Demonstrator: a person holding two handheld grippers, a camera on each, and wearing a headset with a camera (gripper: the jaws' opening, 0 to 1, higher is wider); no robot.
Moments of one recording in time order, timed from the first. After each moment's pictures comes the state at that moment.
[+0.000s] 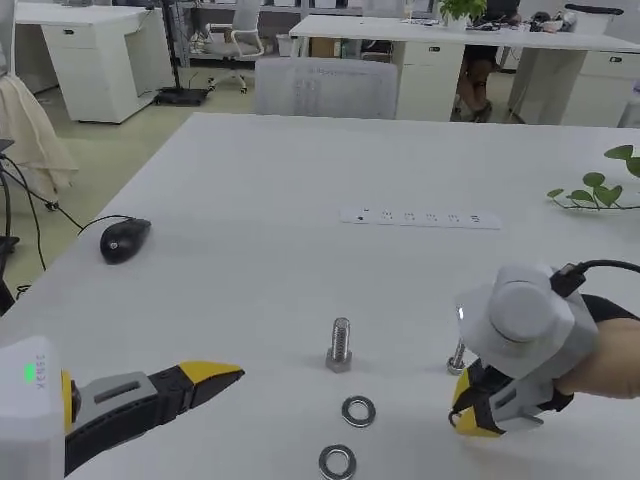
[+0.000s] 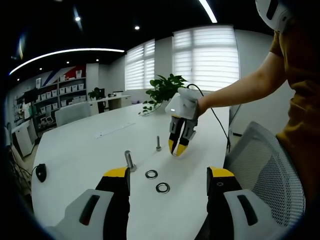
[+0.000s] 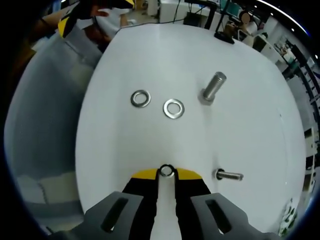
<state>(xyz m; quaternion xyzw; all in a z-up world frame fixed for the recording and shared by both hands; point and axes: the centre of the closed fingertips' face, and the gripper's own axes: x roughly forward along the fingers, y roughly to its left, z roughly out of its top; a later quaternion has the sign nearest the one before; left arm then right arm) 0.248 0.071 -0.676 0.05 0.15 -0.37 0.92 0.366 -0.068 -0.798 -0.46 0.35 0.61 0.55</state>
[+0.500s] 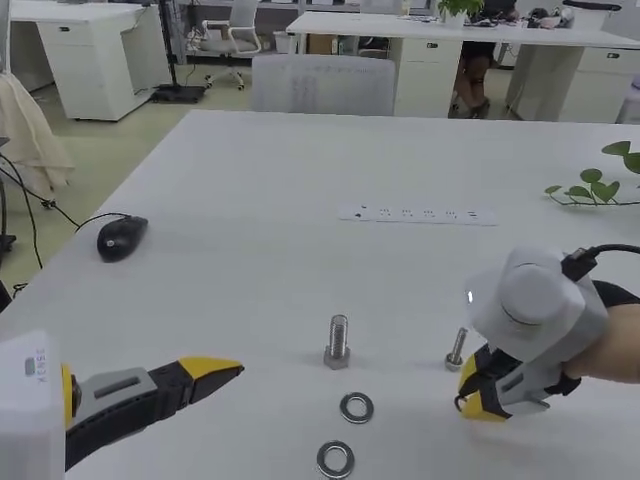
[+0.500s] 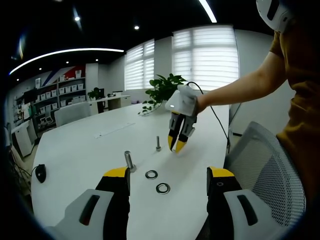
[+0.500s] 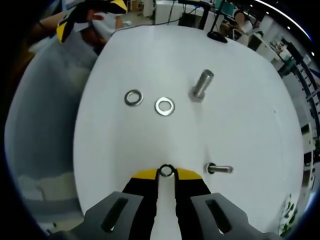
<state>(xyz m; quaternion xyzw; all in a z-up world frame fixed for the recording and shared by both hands) 0.250 0.069 -0.675 0.05 0.15 -0.37 0.91 0.377 -0.074 -0.790 -0.46 0.35 0.60 0.56</state>
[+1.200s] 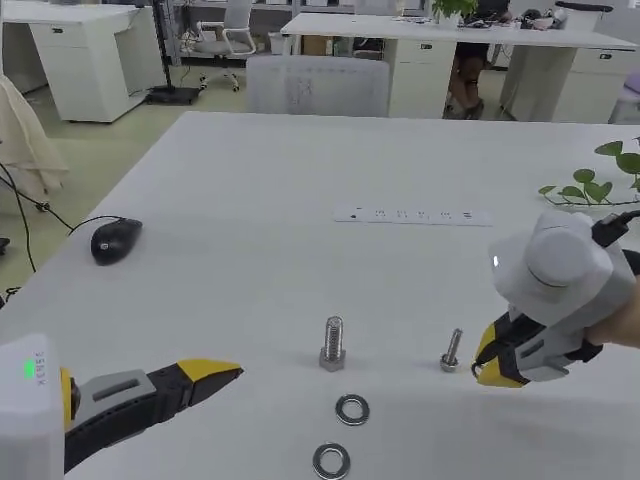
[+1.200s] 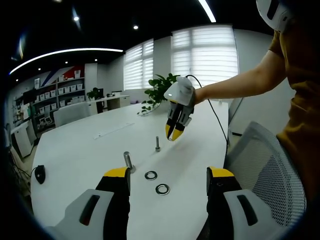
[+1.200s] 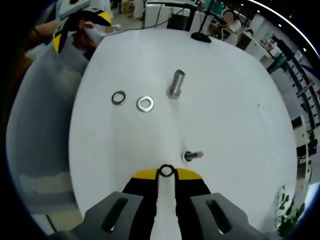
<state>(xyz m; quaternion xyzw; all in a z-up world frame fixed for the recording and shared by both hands) 0.252 0.066 -0.674 0.06 0.15 -0.38 0.91 0.409 -0.092 -0.763 -0.45 0.34 0.57 0.59</state>
